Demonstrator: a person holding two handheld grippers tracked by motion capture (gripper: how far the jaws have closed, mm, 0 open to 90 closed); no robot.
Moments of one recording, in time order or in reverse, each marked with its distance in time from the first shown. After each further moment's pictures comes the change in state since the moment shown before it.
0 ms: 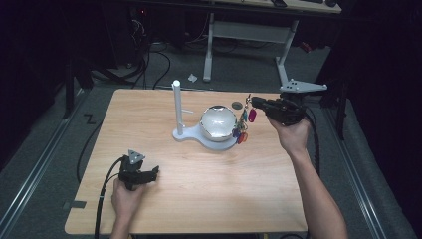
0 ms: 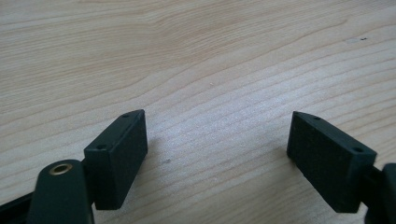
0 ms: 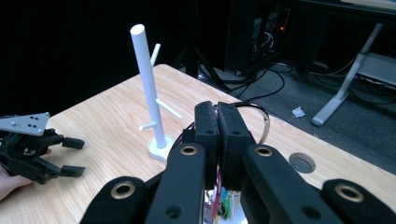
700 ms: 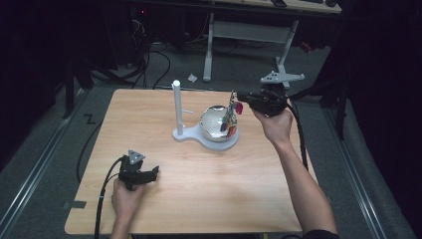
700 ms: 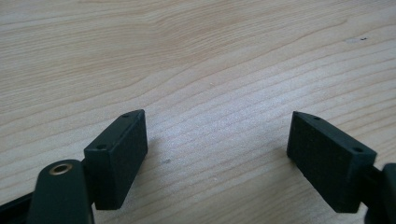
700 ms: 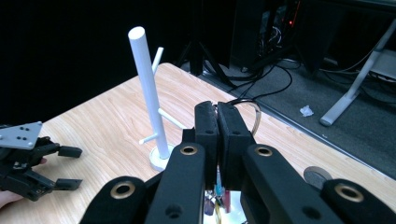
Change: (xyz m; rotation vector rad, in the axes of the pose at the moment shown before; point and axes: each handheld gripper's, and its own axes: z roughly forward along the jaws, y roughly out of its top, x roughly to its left) left arm 0.000 0.000 0.000 0.000 0.000 0.000; right arm 0.004 0.015 0.044 0.032 0.017 -0.003
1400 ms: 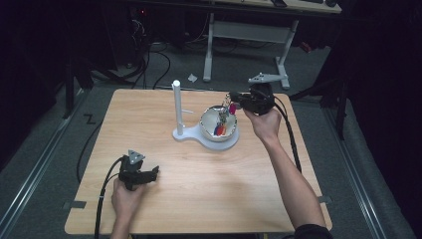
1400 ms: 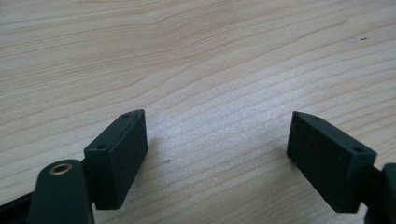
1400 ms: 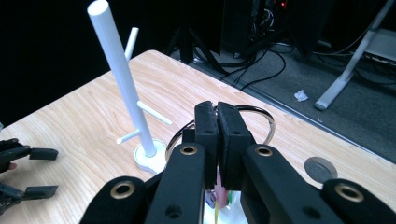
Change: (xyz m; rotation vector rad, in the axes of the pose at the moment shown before) left arm 0.000 0.000 0.000 0.001 0.000 0.000; right arm -0.008 -0.009 0.040 0.055 -0.044 0.037
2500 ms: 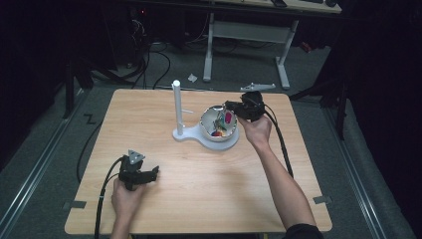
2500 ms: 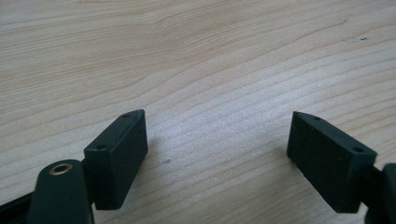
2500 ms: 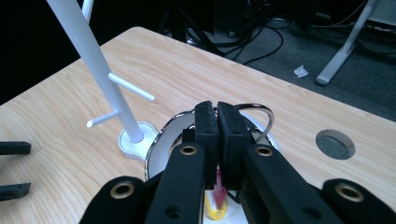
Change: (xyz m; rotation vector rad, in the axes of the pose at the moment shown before) left arm 0.000 0.000 0.000 -0.001 0.001 -0.001; right arm -0.007 -0.032 0.040 0.067 -0.024 0.060
